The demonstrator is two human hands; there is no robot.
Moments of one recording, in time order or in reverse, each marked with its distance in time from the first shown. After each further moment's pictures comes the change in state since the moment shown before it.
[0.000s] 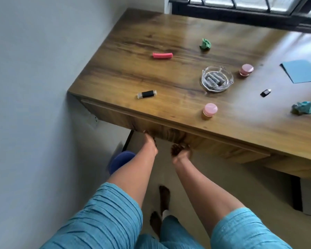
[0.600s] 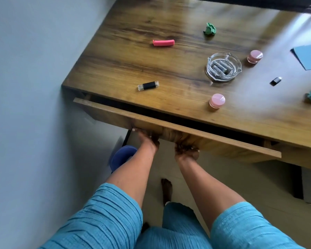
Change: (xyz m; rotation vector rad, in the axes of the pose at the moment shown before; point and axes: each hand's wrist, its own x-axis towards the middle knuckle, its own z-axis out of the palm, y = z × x) left_hand 0.022 -0.001 -0.020 -0.102 -0.158 0.089; right_hand 0.005 0.009 -0.016 0.289 0.080 -0.010
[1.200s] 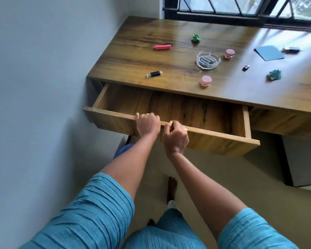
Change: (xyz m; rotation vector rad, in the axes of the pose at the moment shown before) left_hand -0.115 0.016 -0.068 1.830 0.157 1.150; right_hand -0.181 0.048 -0.067 -1.408 -0.112 -1.437
